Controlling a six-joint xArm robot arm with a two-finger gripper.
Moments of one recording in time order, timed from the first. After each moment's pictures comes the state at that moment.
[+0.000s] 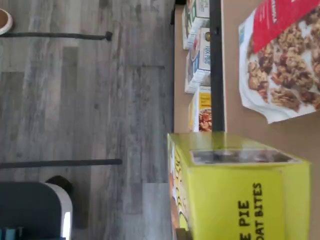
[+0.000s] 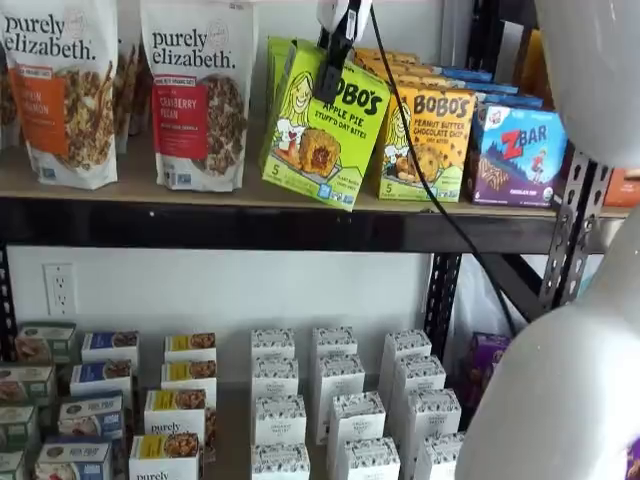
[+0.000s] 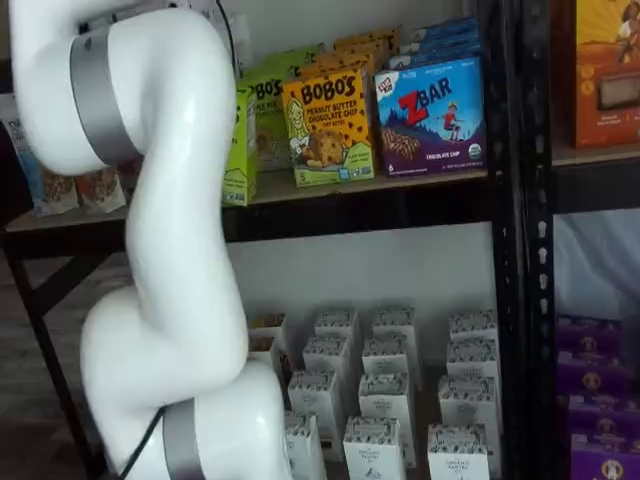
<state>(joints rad) 0.34 -0.19 -1.64 0.21 1.71 -1.18</state>
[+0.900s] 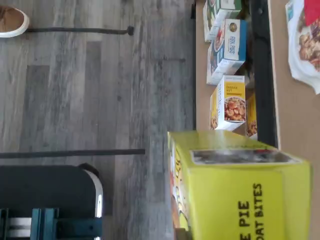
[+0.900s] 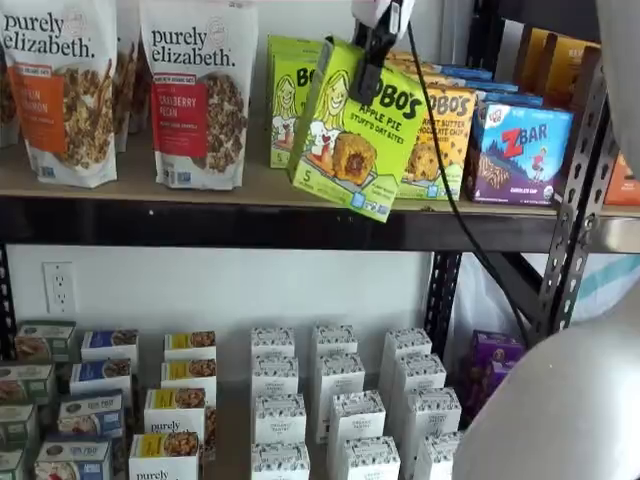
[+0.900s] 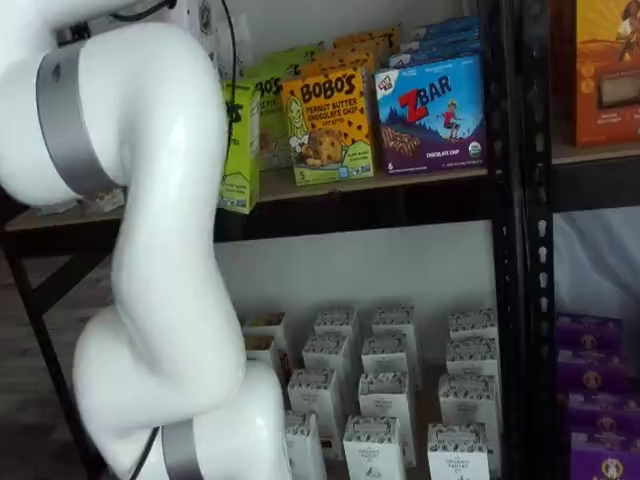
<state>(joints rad) 0.28 -0.37 -1.51 0.23 1.79 -1.23</state>
